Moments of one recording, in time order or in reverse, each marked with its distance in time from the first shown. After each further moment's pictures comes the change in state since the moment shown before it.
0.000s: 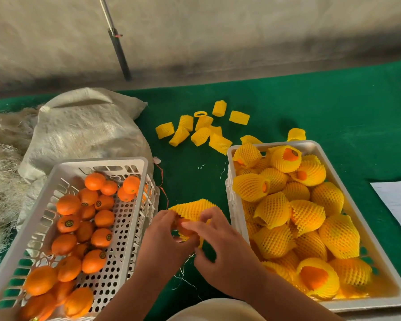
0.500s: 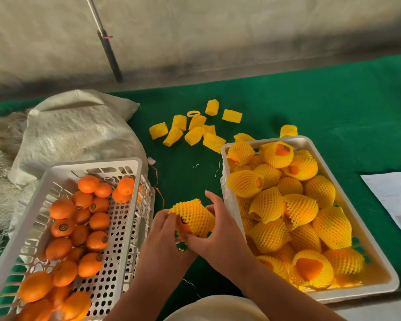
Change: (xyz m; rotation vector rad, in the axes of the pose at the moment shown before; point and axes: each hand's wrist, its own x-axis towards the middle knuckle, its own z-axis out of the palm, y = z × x) left_hand -0.017 0.008 0.003 0.104 -0.054 0.030; right_hand 0.013 0.001 0.008 0.248 0.101 0.436
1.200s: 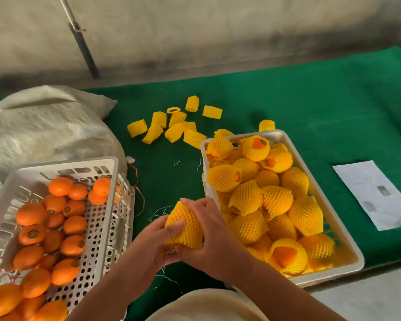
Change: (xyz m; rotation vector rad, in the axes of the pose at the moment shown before) left_hand 0.015 0.000 0.004 -1.133 -0.576 -0.537; right_hand -0.020 0.012 -0.030 -0.163 -0.085 -0.192
